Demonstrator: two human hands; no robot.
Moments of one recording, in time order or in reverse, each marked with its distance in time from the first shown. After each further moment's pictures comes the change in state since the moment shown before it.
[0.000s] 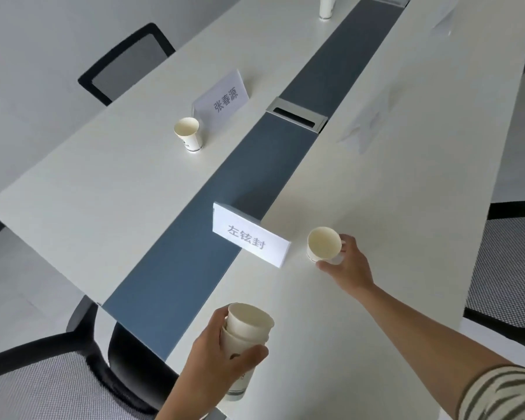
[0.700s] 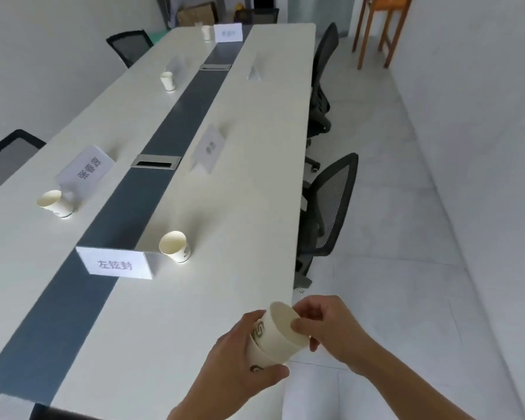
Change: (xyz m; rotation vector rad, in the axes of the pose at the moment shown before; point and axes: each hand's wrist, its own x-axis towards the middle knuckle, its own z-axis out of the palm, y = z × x) left_hand -0.131 0.073 0.252 0.452 -0.344 0.476; right_hand -0.293 0.133 -0.216 0.552 -0.154 0.036
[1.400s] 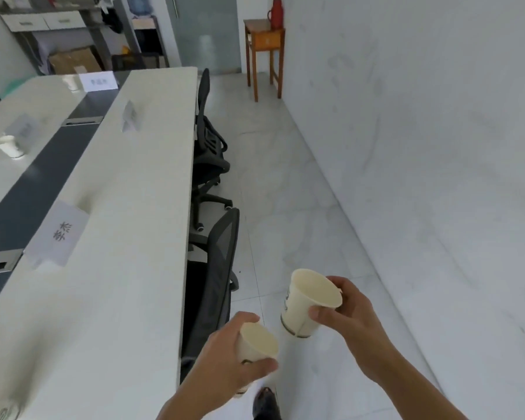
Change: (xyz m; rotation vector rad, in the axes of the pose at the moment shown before) left_hand 0.229 0.156 0.124 0.018 -0.282 0.137; right_hand 0.002 0.013 -0.281 0.362 0.537 -0.189
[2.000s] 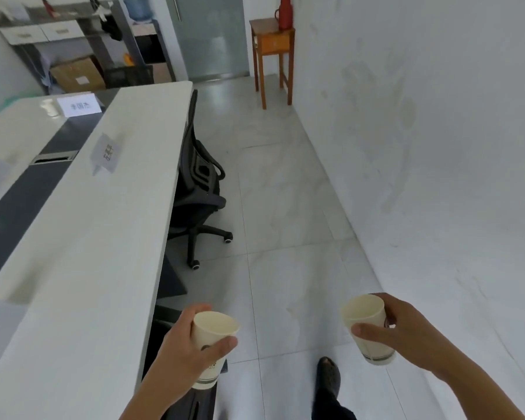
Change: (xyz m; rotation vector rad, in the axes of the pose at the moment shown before) left_hand 0.306 0.089 -0.104 -0.123 0.262 -0.113; right_hand 0.331 -0.069 -0.169 -0.508 -0.094 0.166
